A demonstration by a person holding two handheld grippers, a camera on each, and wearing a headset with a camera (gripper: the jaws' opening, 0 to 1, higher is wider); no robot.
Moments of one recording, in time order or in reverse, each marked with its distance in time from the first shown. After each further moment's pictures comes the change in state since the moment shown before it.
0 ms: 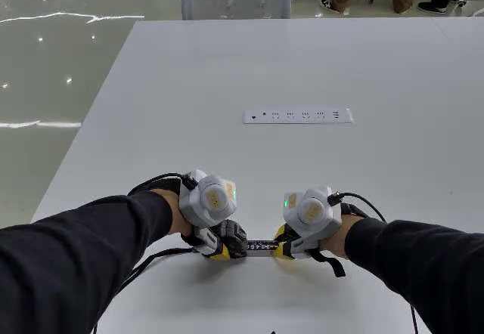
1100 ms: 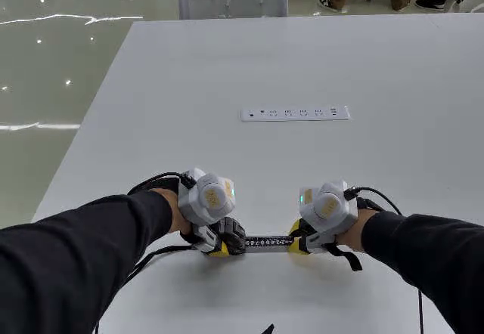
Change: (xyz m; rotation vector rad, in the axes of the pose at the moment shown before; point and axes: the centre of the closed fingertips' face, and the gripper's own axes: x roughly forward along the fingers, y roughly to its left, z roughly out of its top) left arm 0.000 0.000 -0.001 0.002 0.006 0.014; right arm -0.018 -0.007 -0.026 -0.003 0.021 -0.012
